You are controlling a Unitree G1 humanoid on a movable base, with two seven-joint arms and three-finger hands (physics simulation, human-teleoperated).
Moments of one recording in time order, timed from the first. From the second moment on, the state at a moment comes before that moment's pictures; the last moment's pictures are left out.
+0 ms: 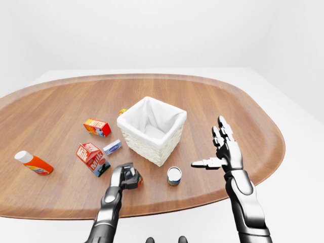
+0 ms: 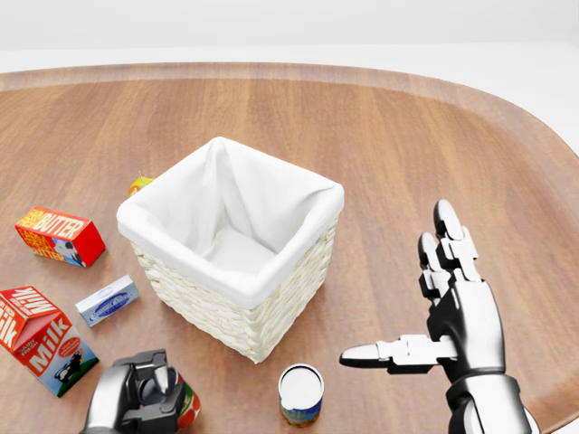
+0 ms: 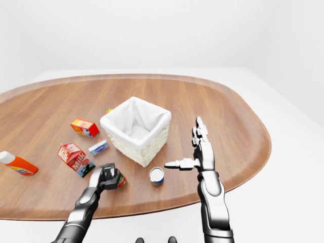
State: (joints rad) left arm -0.16 0.10 0.10 0.72 -0.06 -0.09 -0.08; right arm 0.03 -0.03 -0.08 -0.20 0.08 0.09 0.08
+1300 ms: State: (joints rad) left arm 0.14 0.03 0.12 -0.30 -0.06 -0.06 -0.20; right arm 0.02 -0.03 -0.09 -0.20 0.08 0.09 0.07
